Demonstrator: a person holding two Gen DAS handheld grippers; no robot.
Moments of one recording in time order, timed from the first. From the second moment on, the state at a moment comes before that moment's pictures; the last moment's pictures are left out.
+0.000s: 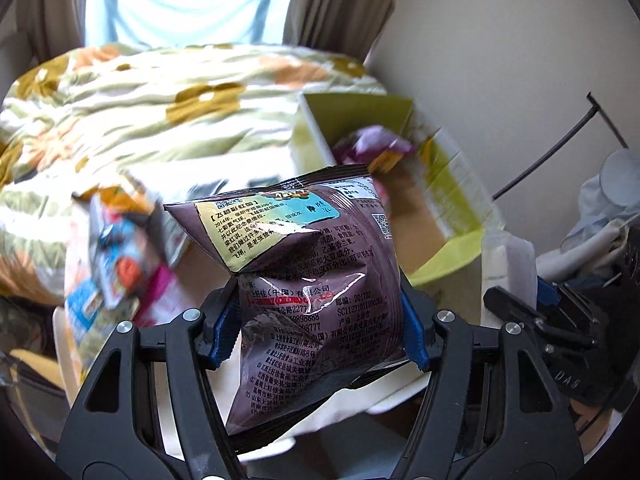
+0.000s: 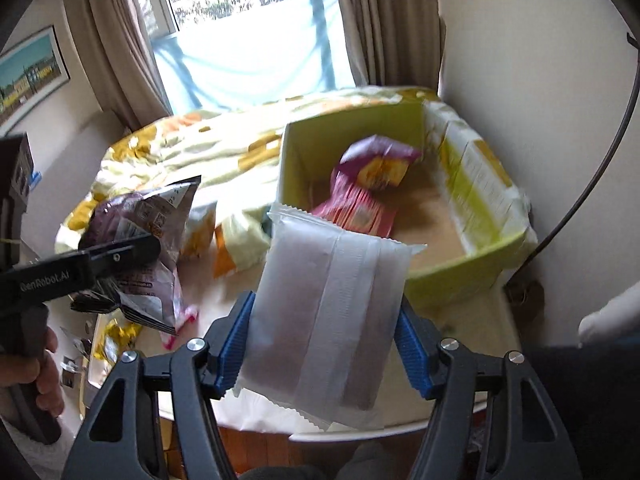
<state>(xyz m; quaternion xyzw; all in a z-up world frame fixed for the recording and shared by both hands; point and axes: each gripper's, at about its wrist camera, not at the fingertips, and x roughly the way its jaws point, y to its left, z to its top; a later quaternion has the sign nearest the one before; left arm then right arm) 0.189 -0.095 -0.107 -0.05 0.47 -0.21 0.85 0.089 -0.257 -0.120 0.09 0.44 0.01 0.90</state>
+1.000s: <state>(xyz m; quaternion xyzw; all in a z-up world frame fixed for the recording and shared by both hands) 0.257 -0.240 -0.164 -0.06 0.51 -0.11 0.85 0.214 -0.398 -0.140 0.08 0.45 0.11 0.88</state>
